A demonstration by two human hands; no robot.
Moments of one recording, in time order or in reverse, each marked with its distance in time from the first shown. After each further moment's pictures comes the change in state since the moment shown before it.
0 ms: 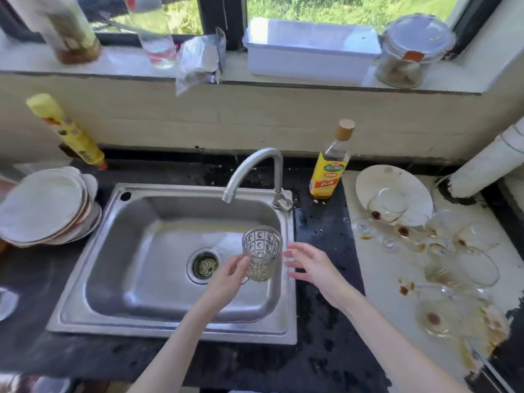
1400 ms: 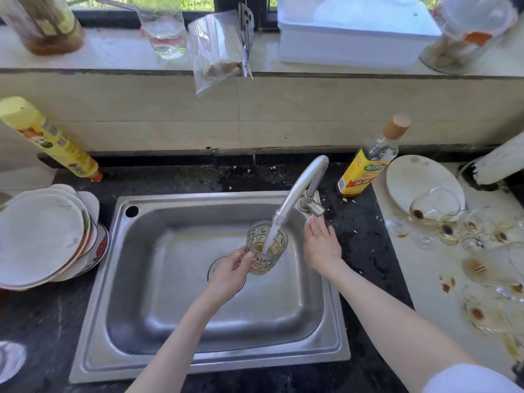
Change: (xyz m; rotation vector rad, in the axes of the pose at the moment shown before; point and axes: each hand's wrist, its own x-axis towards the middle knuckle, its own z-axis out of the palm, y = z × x) left_hand 0.070 -0.021 -0.093 0.001 -0.125 0.062; right_hand 0.126 -0.001 0.061 -1.418 0.193 0.033
